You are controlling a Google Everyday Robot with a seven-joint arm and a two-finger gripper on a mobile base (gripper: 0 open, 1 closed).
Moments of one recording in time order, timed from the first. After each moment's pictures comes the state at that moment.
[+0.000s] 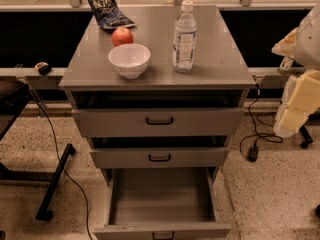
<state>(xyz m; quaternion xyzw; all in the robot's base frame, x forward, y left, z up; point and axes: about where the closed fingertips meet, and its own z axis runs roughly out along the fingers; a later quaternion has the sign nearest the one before) 0.438 -0.216 0.977 -0.60 0.78 -0.04 0.16</state>
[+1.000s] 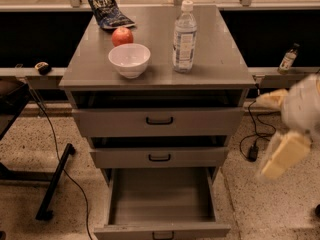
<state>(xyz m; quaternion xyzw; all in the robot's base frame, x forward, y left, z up) 0.416 -0.208 0.878 -0.59 0.77 0.07 0.22</state>
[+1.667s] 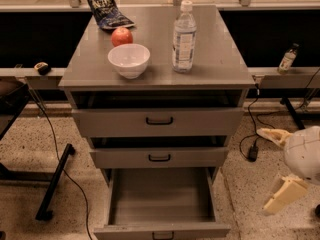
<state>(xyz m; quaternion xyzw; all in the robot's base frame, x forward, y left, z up) 0.384 -0.229 0.796 -0.59 0.75 0.09 0.27</state>
